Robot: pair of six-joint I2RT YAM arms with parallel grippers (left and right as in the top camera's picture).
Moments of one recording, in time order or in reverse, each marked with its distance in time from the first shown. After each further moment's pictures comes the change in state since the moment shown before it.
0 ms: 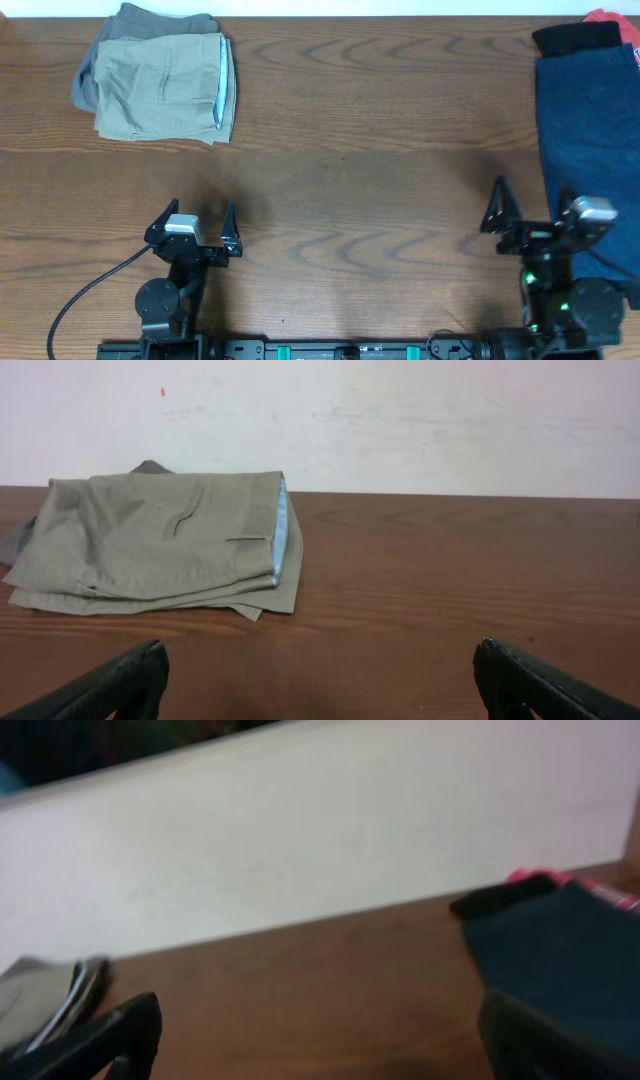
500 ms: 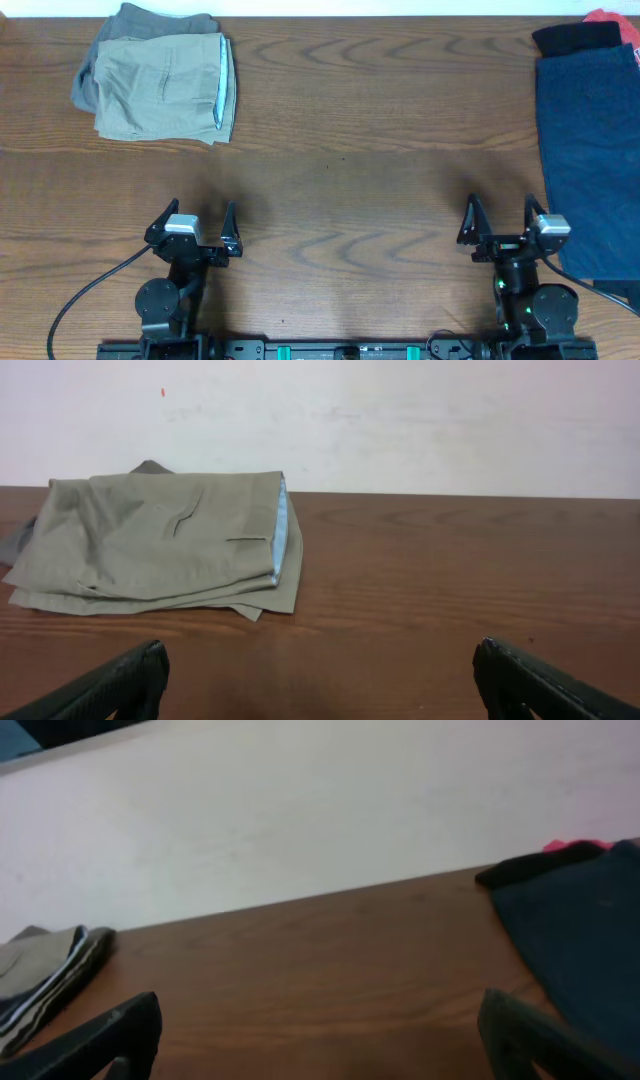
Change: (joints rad) left arm 0.000 0.000 0.000 0.000 0.000 0.000; right arm 0.002 -0.198 -0.335 0.167 -0.045 0.000
